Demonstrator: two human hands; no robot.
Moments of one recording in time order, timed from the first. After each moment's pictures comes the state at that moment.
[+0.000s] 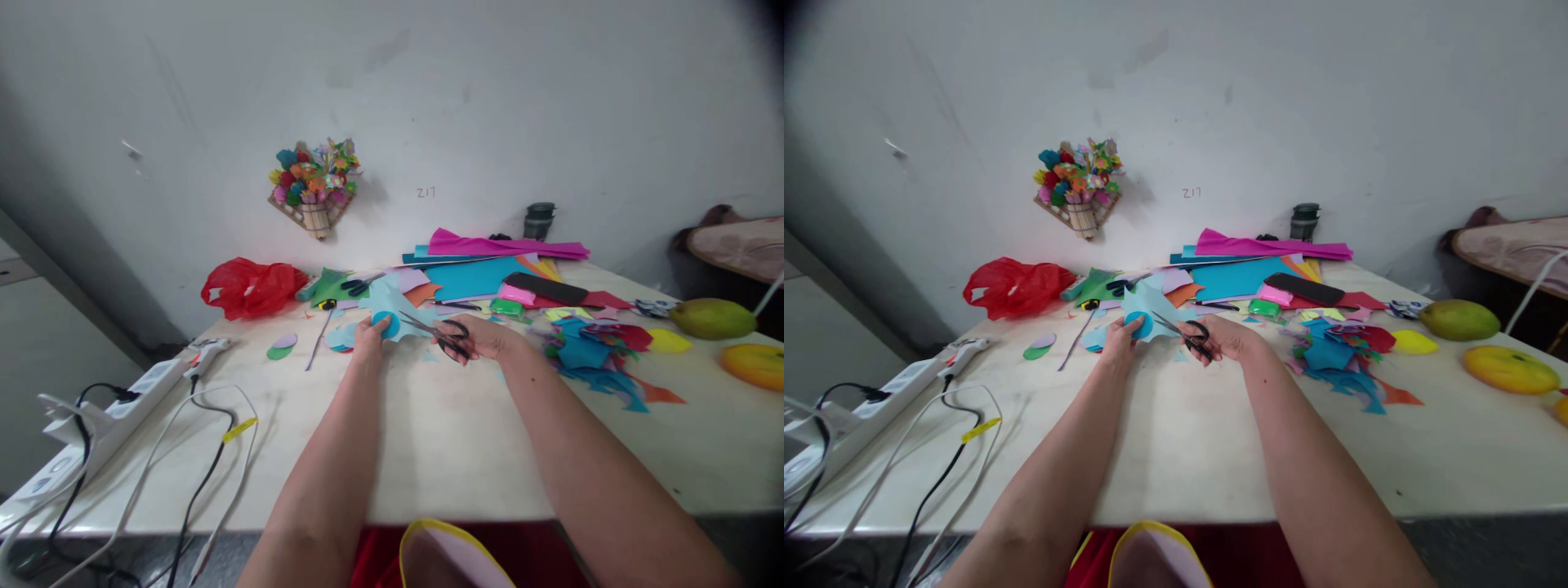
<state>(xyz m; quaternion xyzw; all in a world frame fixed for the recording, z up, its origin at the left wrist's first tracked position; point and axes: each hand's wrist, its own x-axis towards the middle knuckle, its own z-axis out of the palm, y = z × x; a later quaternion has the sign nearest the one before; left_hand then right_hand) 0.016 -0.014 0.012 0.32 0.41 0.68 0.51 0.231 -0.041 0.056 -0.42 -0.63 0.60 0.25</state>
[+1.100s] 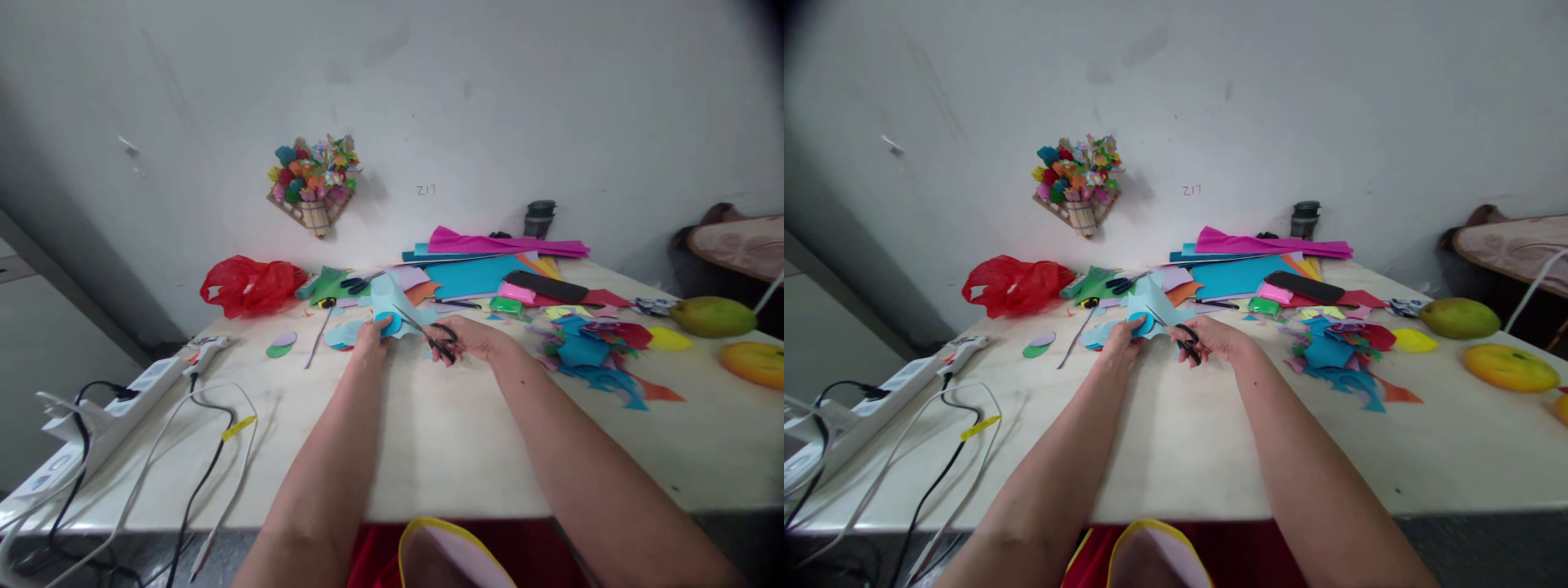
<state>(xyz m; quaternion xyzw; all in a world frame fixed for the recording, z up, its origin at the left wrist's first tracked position) 0.024 -0.007 0.012 0.22 0.41 0.67 0.57 0.220 -0.035 0.043 -0.41 -0.65 0.59 0.25</state>
